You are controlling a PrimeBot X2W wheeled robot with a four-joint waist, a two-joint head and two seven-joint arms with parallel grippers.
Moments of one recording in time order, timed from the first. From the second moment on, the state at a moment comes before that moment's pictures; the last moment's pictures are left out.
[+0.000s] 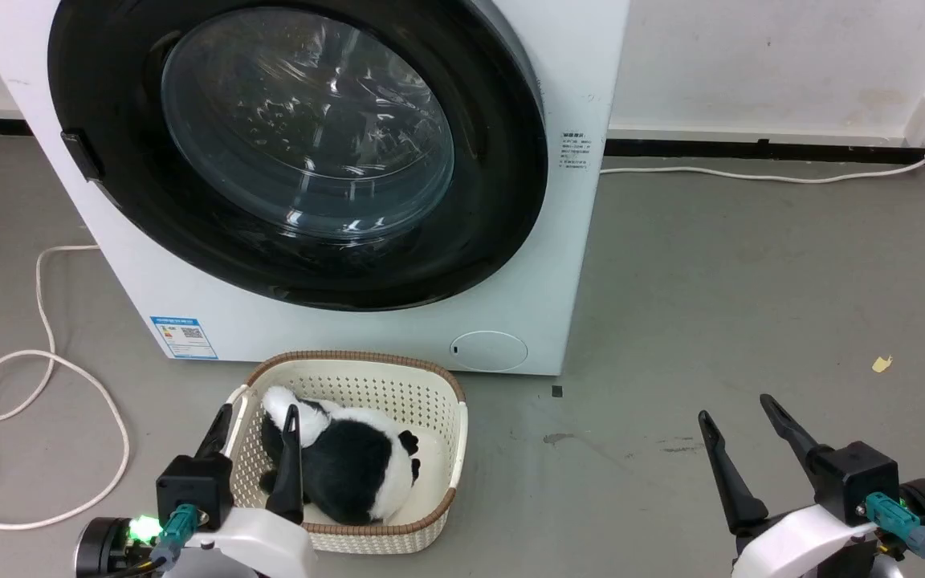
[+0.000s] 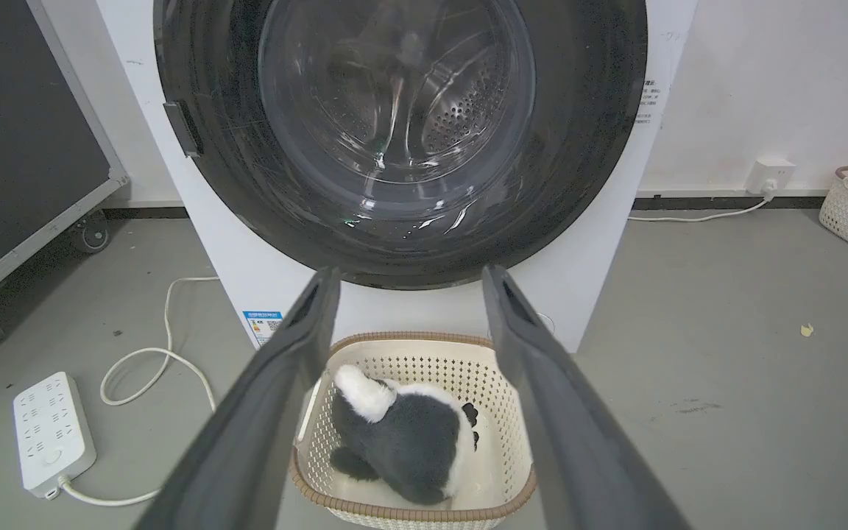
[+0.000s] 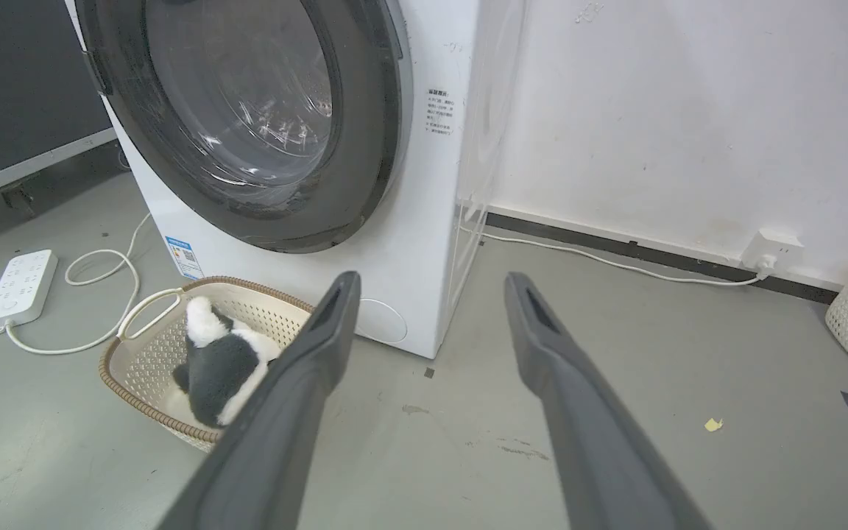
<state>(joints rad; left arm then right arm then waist) 0.01 0.05 0.00 0.00 -0.01 0.00 -0.01 0.01 -0.06 0.00 0.00 0.00 0.13 -0.01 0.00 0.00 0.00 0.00</state>
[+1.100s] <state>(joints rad) -0.03 0.05 -0.09 -0.03 -0.06 0.04 -0.09 -0.22 -0.19 0.05 -0.01 0.13 0.13 -0.05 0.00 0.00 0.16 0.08</state>
